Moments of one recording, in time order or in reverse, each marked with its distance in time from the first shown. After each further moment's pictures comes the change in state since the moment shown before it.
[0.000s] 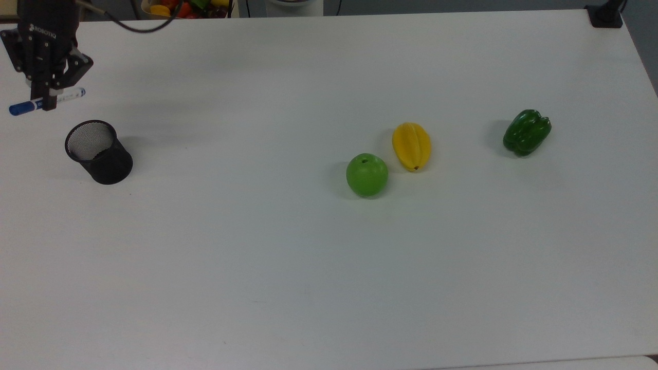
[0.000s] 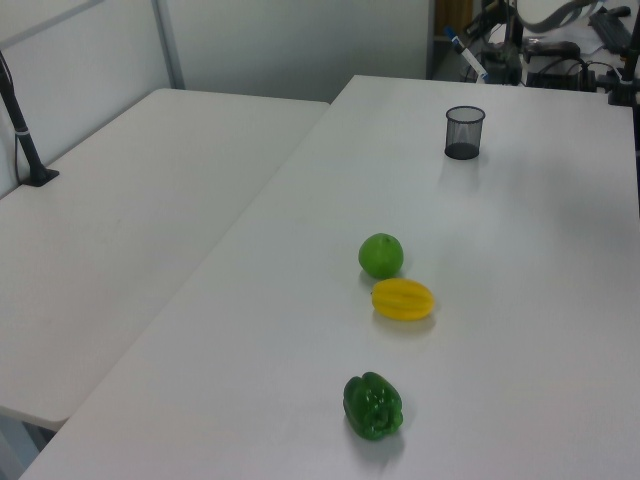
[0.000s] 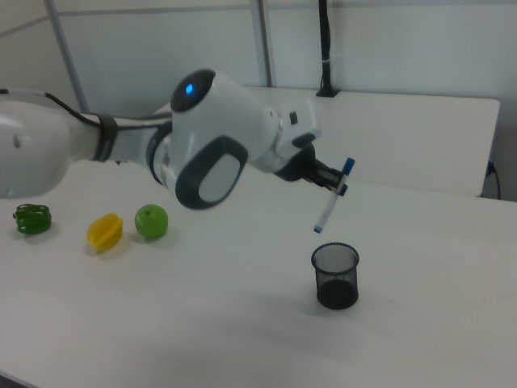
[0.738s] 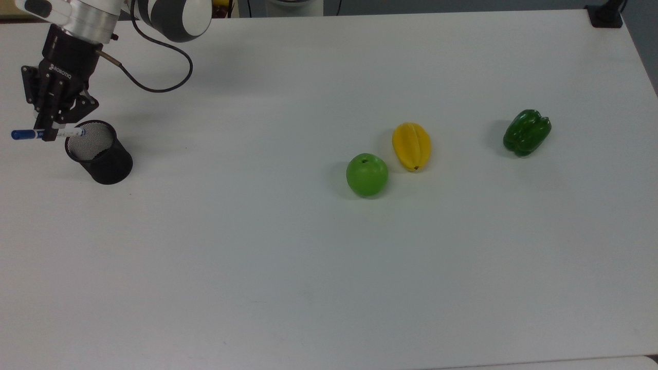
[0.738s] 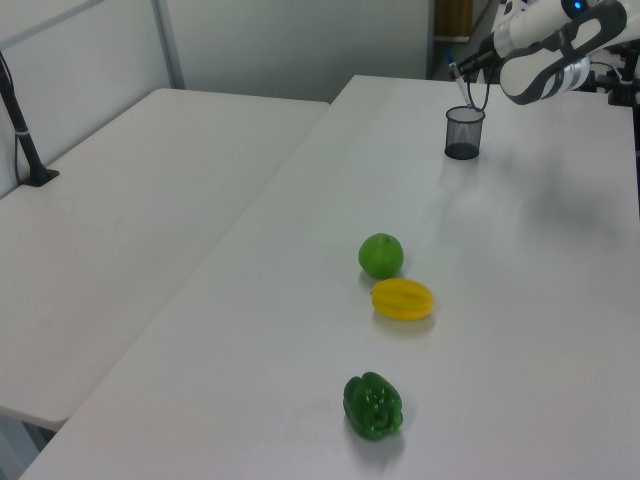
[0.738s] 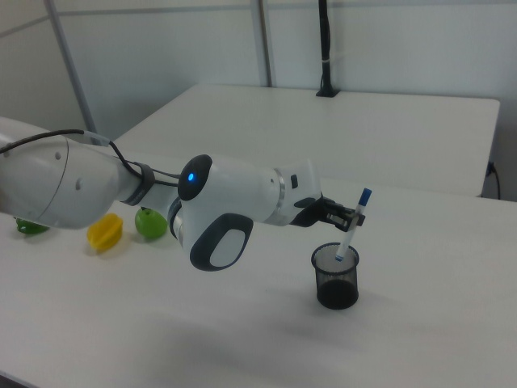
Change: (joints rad) arm 0.003 0.175 0.008 -0.108 0.160 0.479 0.001
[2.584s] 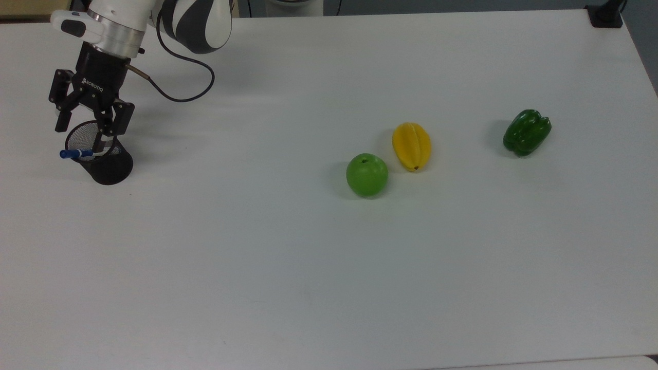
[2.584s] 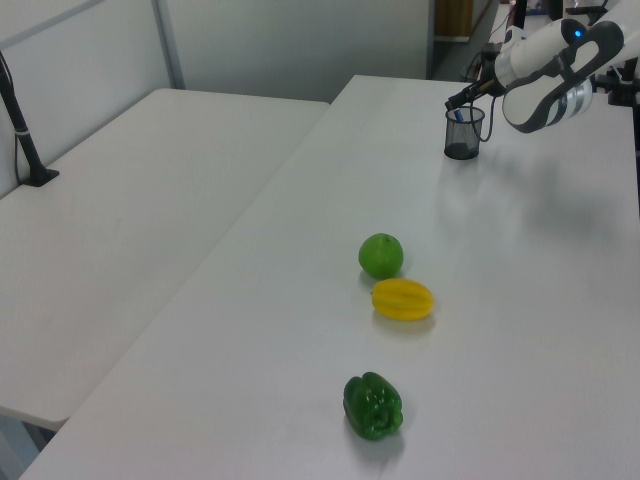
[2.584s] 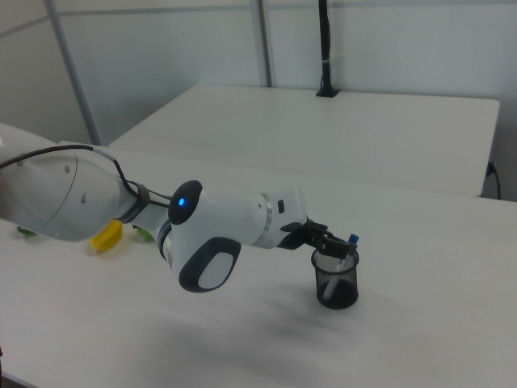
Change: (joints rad) arm -0.009 0.017 0.047 -0.097 0.001 0.084 -0.001
